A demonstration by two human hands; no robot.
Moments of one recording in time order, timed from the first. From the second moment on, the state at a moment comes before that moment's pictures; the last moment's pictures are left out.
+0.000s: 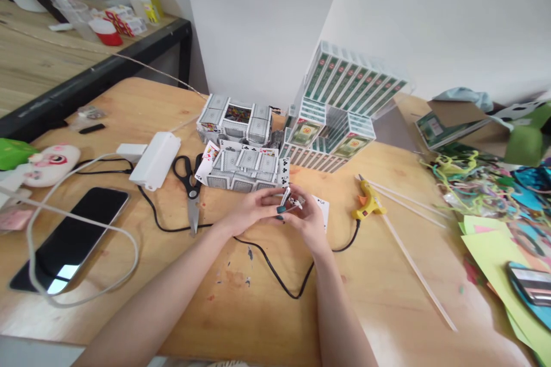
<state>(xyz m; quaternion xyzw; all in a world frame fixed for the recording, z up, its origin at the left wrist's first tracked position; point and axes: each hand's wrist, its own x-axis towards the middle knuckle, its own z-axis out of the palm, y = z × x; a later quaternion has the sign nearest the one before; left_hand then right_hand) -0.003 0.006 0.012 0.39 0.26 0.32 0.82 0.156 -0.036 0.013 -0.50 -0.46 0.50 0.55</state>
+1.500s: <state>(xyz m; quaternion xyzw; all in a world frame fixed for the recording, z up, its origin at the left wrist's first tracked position) 0.002 0.001 -0.010 0.70 0.32 0.45 0.45 0.155 -0.034 0.013 -0.49 -0.25 0.61 0.58</state>
